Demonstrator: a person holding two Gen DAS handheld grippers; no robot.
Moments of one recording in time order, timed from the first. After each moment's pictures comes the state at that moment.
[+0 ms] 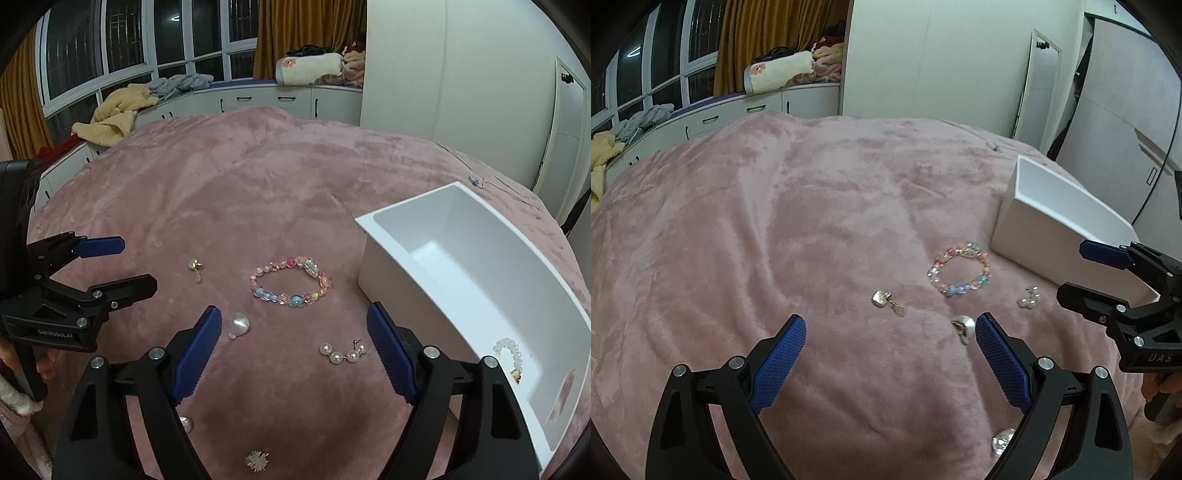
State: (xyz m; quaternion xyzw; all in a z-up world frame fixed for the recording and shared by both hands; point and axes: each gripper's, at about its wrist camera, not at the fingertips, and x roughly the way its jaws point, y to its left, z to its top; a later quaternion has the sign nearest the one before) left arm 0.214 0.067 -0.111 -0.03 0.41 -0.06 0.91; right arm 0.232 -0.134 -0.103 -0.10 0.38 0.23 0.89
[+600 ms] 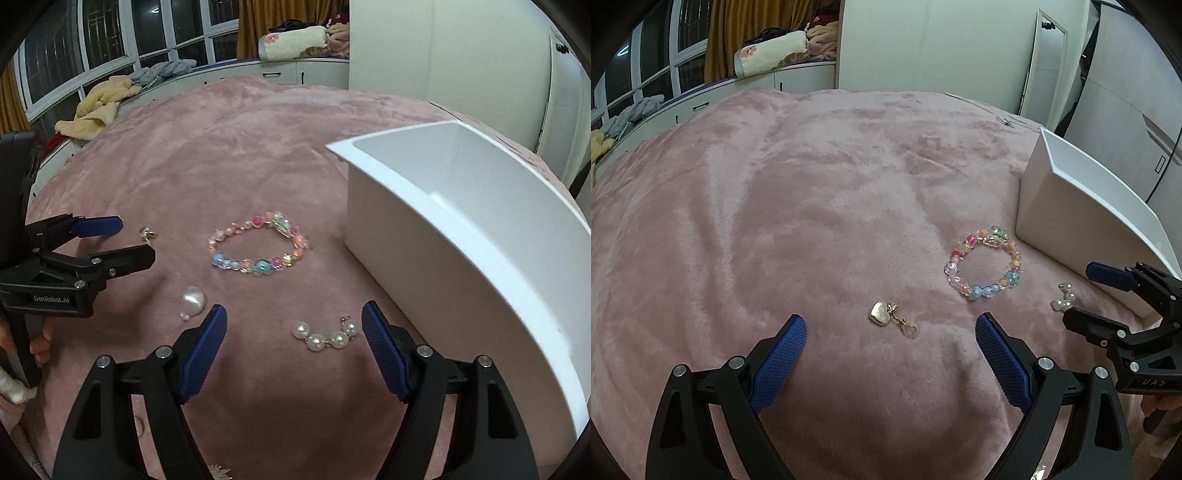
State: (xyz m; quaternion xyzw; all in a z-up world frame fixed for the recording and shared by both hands) left arm 0.263 0.058 -0.154 -0.03 0.44 -0.06 0.90; right arm 0.261 -0.157 -0.155 -0.09 0.42 0.21 0.88
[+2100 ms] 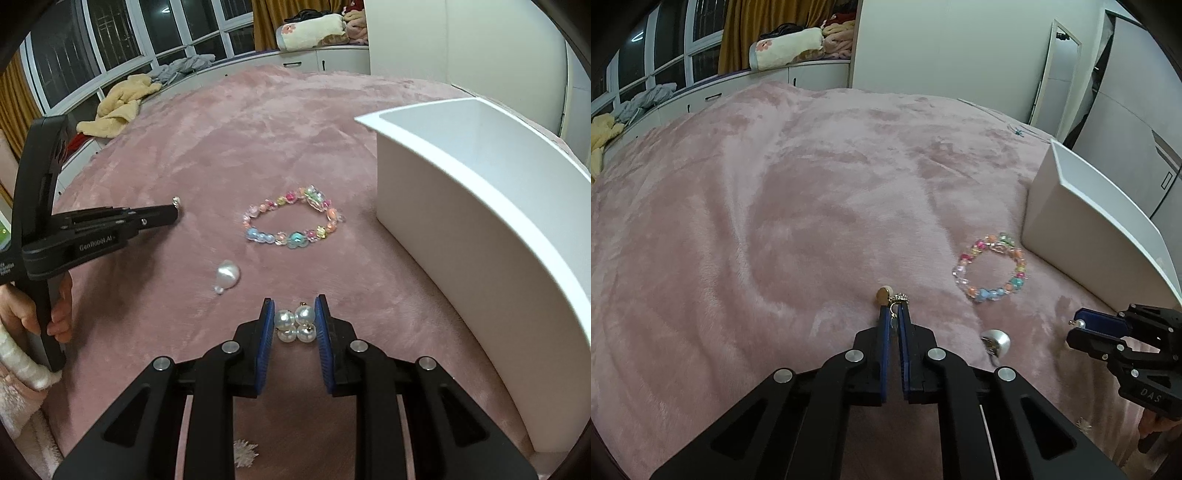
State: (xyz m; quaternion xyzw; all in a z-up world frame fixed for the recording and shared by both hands) left arm 0.256 0.067 -0.148 -0.05 0.44 -0.05 0.90; right arm 0.241 -0.161 -0.149 -0.06 0.44 0.27 0.85
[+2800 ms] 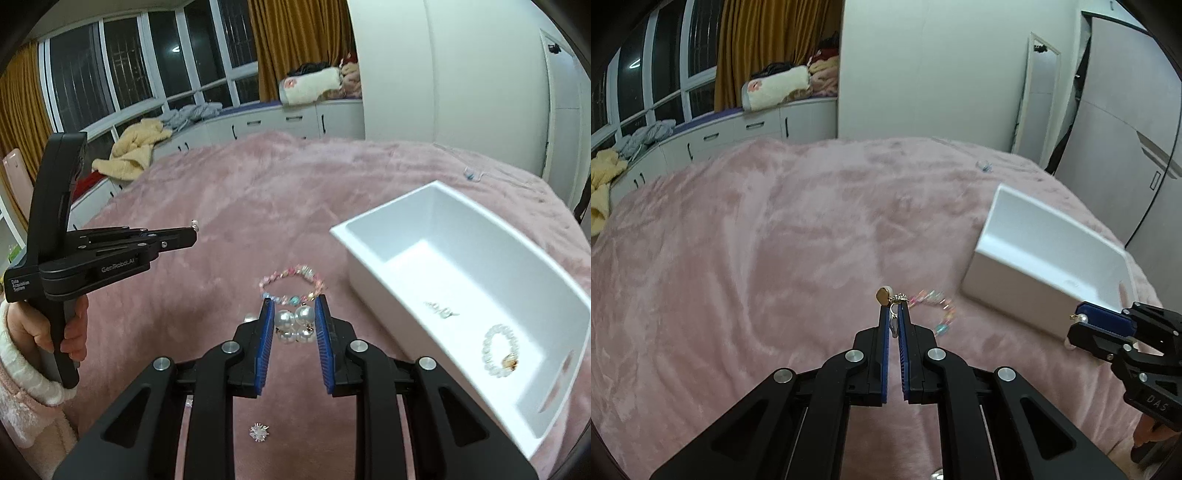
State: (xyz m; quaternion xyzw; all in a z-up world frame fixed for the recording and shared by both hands) left arm 0.233 0.013 -0.048 -0.02 0.38 -0.05 0.92; right arm 0.211 -0.203 -0.052 -0.03 0.35 0.27 0.89
